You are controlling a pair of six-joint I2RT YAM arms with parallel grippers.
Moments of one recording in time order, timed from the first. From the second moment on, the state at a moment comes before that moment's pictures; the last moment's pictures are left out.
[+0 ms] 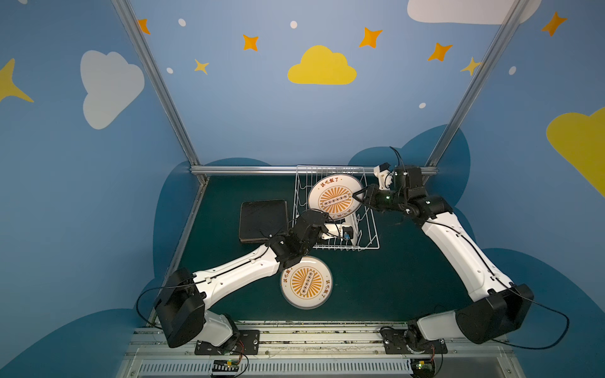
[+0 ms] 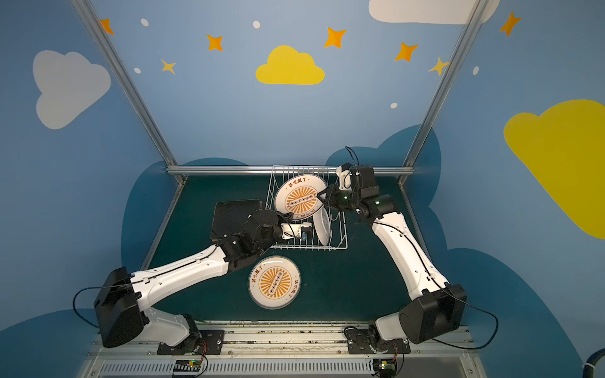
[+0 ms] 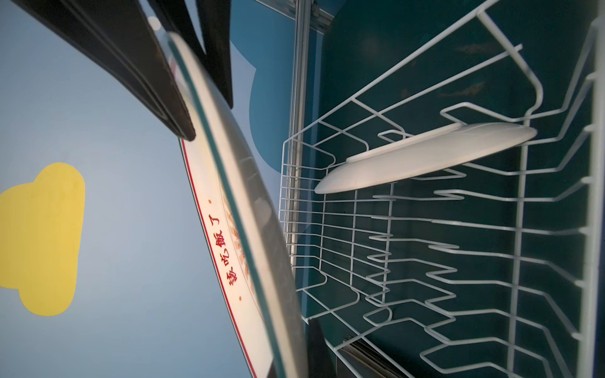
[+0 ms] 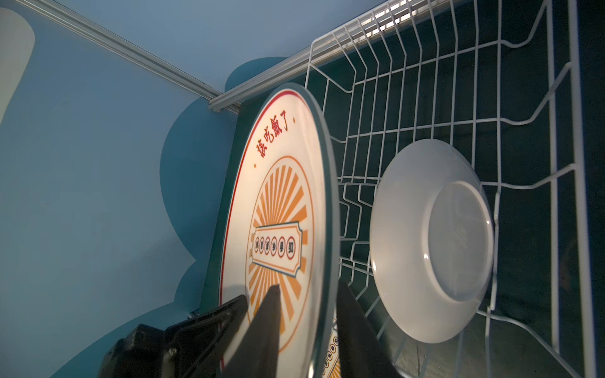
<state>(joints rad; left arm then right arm) -0.89 1.46 1.10 0.00 -0.38 1.14 0.35 1.42 1.44 -0.63 -0.44 0.60</state>
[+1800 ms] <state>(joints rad) -0.41 1.36 0.96 0.11 0.42 -0.79 0.25 1.32 1.08 -0.17 -0.71 0.71</state>
